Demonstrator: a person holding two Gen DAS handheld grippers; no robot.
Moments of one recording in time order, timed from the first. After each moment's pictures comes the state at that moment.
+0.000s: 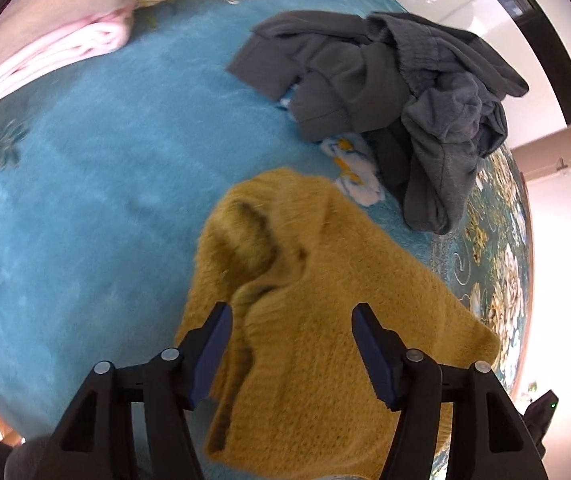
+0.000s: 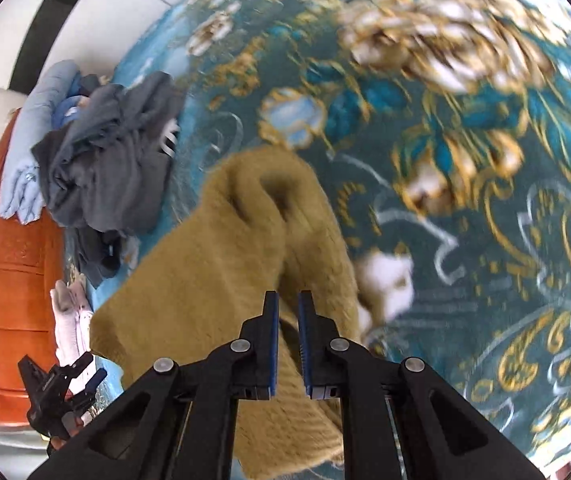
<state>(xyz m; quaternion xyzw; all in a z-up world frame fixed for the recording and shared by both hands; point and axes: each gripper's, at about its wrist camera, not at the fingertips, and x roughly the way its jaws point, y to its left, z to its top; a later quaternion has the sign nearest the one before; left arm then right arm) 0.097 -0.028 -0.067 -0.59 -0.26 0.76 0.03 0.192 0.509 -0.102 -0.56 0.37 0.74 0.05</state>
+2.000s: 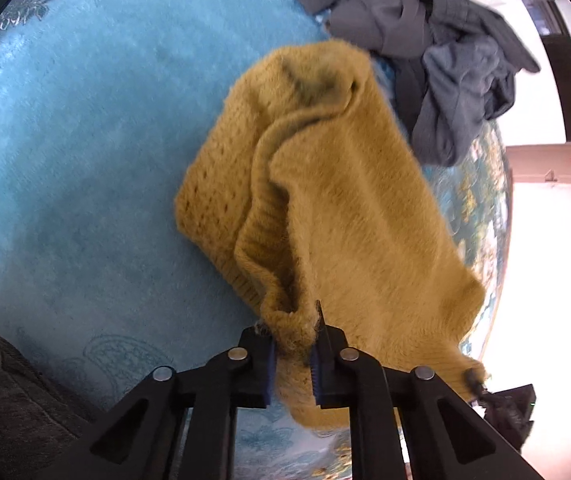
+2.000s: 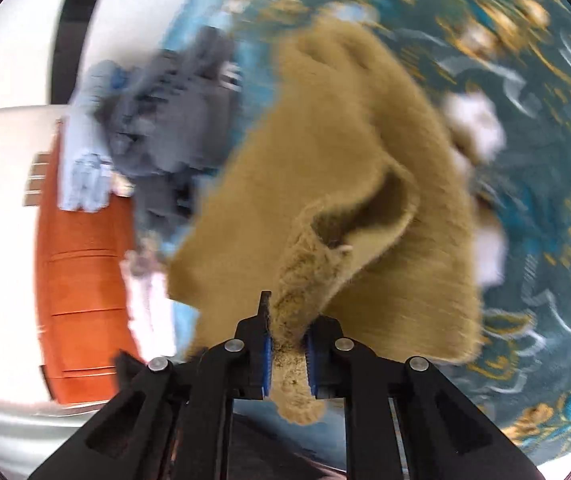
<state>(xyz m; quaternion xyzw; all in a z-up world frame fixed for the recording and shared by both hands) 0.179 -0.031 -0.096 -0.63 -0.36 0.68 0.06 0.230 0.448 -0.078 -0.50 0.50 0.70 -0.10</state>
